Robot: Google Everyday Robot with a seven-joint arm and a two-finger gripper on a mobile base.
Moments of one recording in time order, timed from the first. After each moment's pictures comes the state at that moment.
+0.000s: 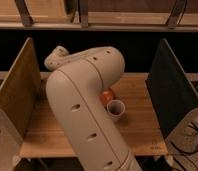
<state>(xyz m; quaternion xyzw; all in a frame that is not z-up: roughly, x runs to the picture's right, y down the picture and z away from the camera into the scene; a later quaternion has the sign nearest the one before) -0.149 -0.041 0.907 -0.08 0.18 0.67 0.72</state>
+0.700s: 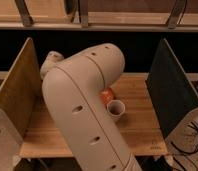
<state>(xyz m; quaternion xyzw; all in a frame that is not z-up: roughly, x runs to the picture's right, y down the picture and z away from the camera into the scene) -0.178 -0.041 0.903 -0.07 0.11 0.61 0.78</state>
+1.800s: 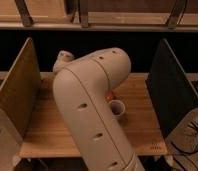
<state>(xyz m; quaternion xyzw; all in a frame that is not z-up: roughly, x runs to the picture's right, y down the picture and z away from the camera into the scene) -0.177 -0.099 0.946 -0.05 -0.01 0.62 0.79</state>
